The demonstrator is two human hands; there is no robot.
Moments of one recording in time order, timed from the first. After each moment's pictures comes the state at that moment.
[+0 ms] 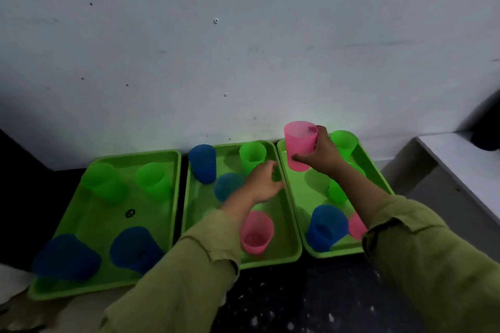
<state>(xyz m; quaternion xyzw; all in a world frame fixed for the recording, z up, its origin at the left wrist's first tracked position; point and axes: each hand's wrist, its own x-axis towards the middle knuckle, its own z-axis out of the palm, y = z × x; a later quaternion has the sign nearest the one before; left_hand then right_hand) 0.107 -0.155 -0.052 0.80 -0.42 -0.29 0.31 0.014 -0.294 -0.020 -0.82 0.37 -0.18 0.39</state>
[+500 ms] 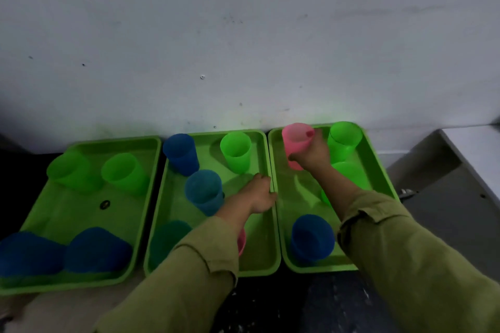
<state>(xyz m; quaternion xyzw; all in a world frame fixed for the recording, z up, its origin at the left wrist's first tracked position) 0.094 -0.204 -0.101 0.84 -0.40 -0.34 0.12 0.042 -0.354 -0.093 -0.78 0.46 -0.15 0.40</state>
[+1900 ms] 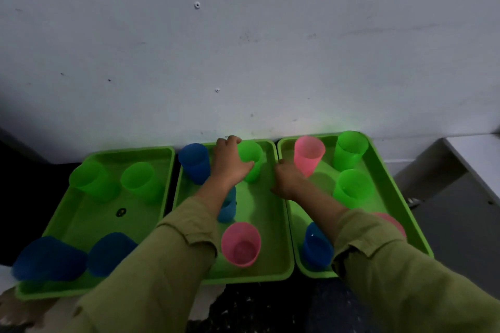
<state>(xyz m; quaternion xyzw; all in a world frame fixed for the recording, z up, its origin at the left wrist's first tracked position) 0.166 -0.176 -0.056 0.90 -0.30 -0.10 0.29 0.062 -0.283 -0.081 -0.96 0.24 0.11 0.14</state>
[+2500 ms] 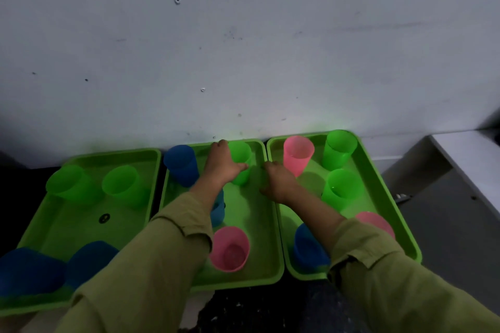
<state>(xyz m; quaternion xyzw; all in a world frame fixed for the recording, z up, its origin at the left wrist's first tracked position) 0.170 -0.194 -0.062 0.91 -0.29 -0.15 0.26 0.054 -0.288 -0.090 -0.93 0.26 0.05 0.25</state>
